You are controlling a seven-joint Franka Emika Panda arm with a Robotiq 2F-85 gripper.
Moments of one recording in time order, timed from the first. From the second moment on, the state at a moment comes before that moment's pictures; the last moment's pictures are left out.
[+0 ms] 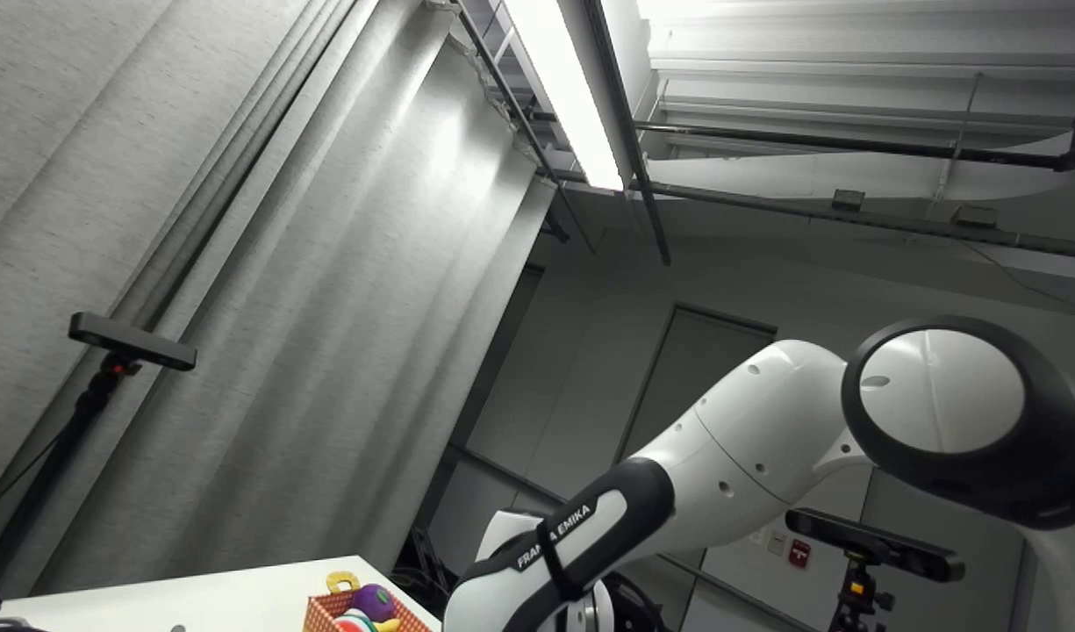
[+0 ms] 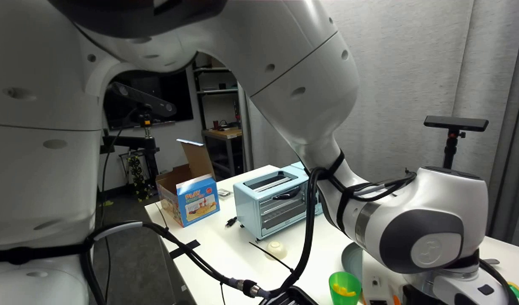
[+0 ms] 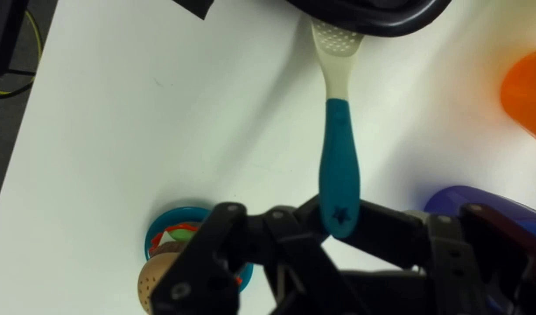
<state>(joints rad) -0.03 0.28 -0.34 -2.32 0.00 2.51 0.65</state>
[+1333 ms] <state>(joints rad) -0.03 -0.04 -0.13 -2.57 -0.02 2.27 0.76</state>
